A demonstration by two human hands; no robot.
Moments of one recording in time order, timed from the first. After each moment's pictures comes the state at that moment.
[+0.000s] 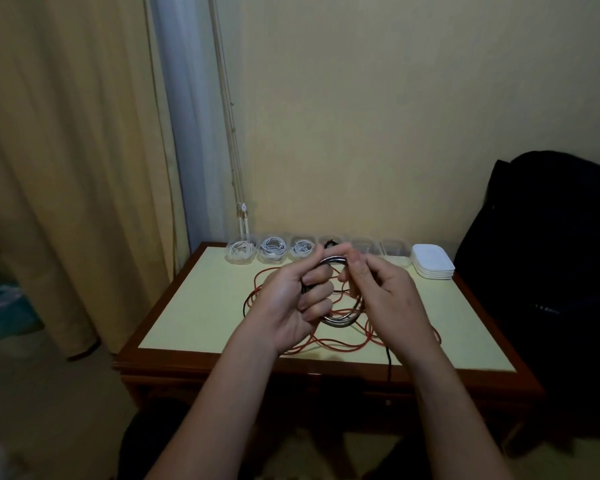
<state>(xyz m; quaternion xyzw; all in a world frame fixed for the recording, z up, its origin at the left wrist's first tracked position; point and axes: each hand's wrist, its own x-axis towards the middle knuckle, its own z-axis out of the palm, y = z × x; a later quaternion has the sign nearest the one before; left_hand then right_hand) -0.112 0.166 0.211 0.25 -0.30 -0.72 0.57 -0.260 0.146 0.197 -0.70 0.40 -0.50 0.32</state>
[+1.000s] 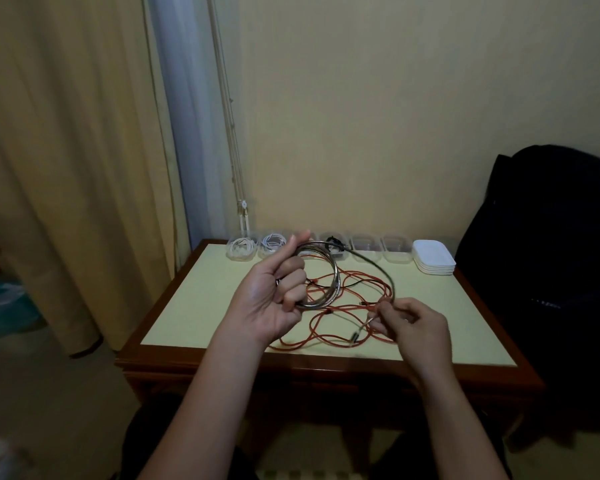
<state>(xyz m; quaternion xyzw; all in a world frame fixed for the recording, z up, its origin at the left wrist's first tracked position) -0.092 0.170 0.210 0.22 -0.18 -0.72 0.63 -0.294 0.128 0.128 -0.47 0.55 -0.53 0.44</state>
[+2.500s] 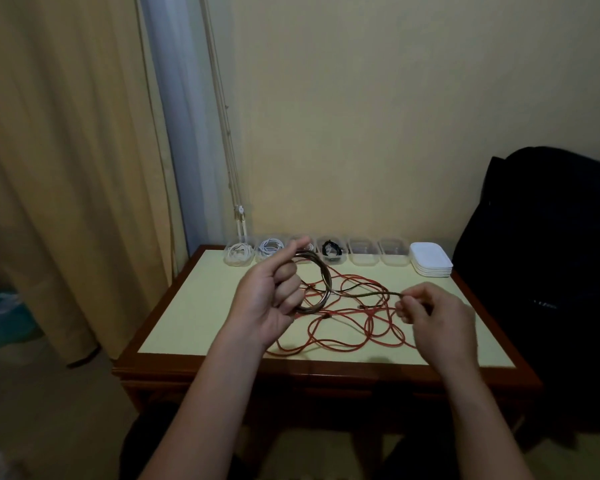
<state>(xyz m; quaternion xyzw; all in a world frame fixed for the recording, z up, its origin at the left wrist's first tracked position) -0.098 0.165 0.211 0.30 -0.23 -0.64 0.67 -0.318 0.126 0.154 -0.60 0.61 -0.48 0.19</state>
